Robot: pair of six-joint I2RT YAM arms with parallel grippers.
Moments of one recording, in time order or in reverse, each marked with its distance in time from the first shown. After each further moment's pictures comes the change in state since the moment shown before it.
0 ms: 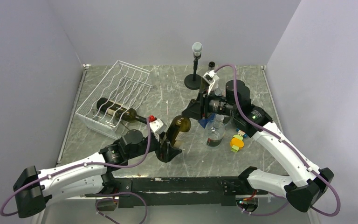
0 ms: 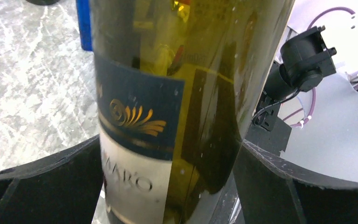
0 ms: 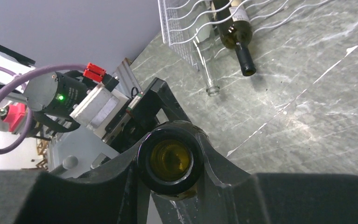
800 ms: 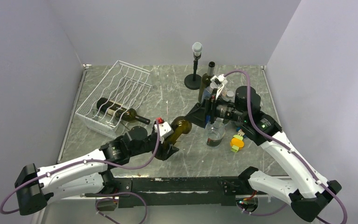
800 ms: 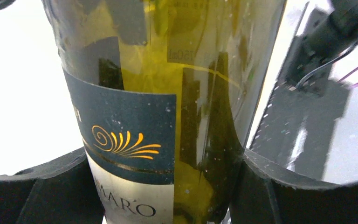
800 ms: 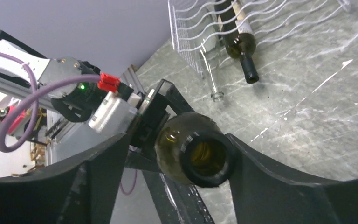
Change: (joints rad) left arm -0.010 0.060 0.086 -0.118 0.026 0.232; right arm 0.000 -0.109 -0.074 0.031 -0.009 0.018
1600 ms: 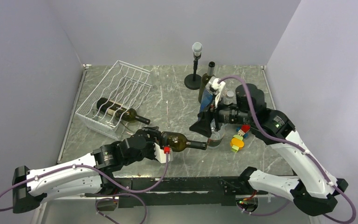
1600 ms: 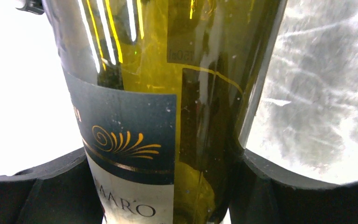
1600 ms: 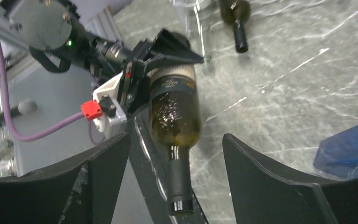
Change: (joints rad) left arm -0.123 -0.115 0.056 -0.347 -0.357 0.870; right arm 0.097 0.014 0.281 -0.414 0.091 -0.307
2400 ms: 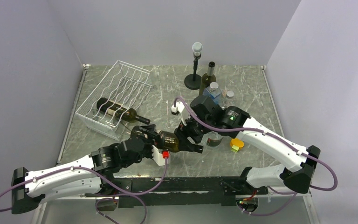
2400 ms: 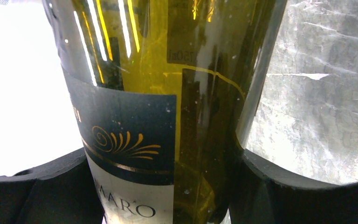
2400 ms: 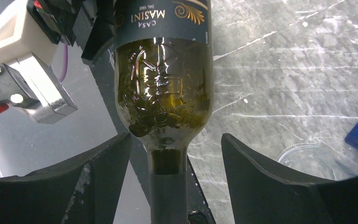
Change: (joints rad) left arm -0.017 -0.039 -0.044 0.002 -0.108 0.203; right arm 0.242 0.265 -0.072 -0.125 0.129 -0.136
